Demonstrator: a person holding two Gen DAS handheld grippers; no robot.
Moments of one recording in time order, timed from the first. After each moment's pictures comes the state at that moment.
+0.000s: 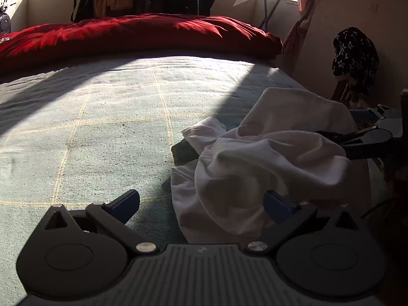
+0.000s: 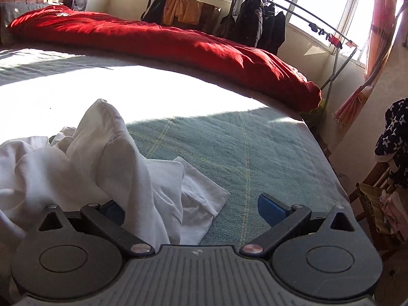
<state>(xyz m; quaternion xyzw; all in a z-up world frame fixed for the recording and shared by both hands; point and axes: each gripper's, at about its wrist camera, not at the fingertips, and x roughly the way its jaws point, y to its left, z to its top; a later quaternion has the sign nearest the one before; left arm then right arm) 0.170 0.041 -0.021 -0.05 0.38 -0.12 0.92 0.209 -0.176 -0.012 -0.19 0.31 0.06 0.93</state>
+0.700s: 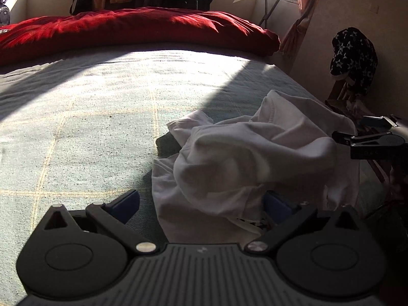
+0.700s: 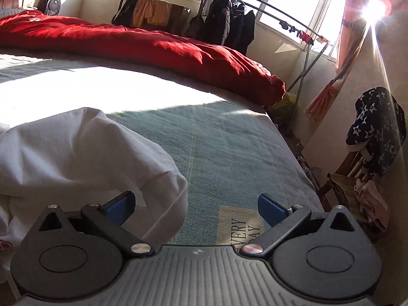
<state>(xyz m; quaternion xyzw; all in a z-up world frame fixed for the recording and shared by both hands) 0.172 0.028 -0.020 -0.06 0.39 -0.12 0.91 0.197 -0.235 -0.006 -0.17 0.31 0.03 0.94</state>
